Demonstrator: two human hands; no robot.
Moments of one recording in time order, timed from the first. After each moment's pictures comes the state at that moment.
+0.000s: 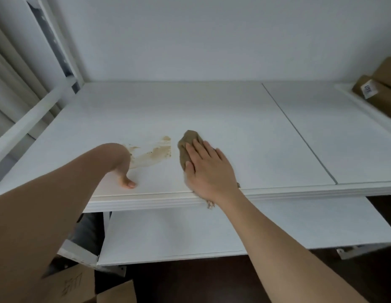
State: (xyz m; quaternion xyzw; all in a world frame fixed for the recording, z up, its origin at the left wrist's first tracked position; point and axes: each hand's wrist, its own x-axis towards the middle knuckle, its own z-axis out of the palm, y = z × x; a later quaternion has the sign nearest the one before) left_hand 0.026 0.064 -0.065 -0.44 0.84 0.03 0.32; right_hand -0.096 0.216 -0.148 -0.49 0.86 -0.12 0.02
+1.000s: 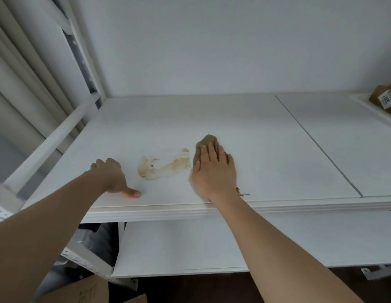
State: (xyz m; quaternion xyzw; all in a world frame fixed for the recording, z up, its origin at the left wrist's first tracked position) left_hand 0.086 0.020 -0.088 -0.53 0.82 0.09 0.20; right_hand -0.081 0.170 -0.146 -0.40 0.91 -0.13 0.01
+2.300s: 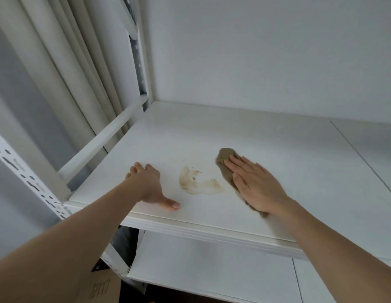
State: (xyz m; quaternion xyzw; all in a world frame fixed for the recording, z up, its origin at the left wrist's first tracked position) left_hand 0.095 0.009 -0.090 -0.51 0.82 0.12 0.22; right_hand -0.134 0.146 -0.144 -0.60 0.80 -0.08 0.04
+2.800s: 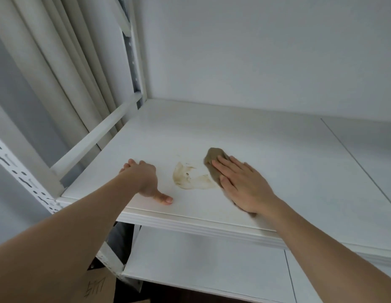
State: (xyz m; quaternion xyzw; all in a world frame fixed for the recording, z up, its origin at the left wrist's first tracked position) left_hand 0.092 0.017 -0.079 -0.49 0.83 0.09 0.25; right_hand -0.112 0.151 -0.142 -0.61 0.79 -0.07 0.04
